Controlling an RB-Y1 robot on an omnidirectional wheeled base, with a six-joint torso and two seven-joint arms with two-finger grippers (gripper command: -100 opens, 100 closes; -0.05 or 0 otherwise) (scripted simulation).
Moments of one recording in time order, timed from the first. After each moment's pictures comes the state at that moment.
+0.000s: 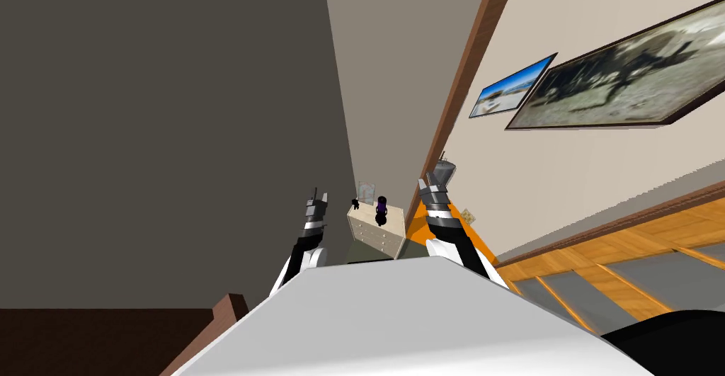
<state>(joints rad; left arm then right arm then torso) 0.44 0.10 -0.11 -2.09 0.12 -0.44 0.00 0.53 0.00 -0.04 -2.32 0.04 -0.37 -0.08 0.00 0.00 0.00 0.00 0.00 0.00</state>
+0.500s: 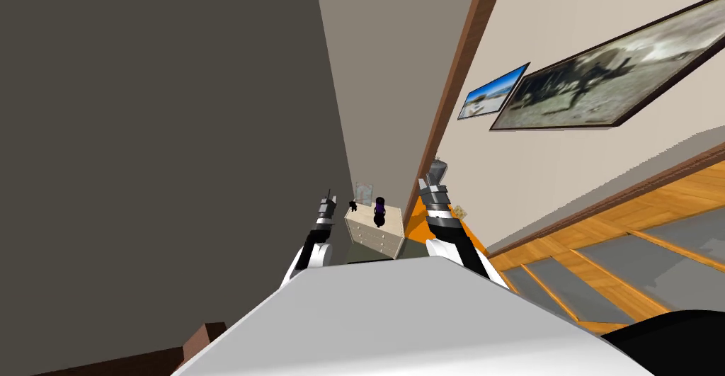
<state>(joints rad) 0.35 0.13 -0.16 -1.97 0.13 -0.31 -0.04 0.53 0.00 -0.04 -2.32 0.04 -0.37 -0.08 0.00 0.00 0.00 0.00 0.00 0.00</state>
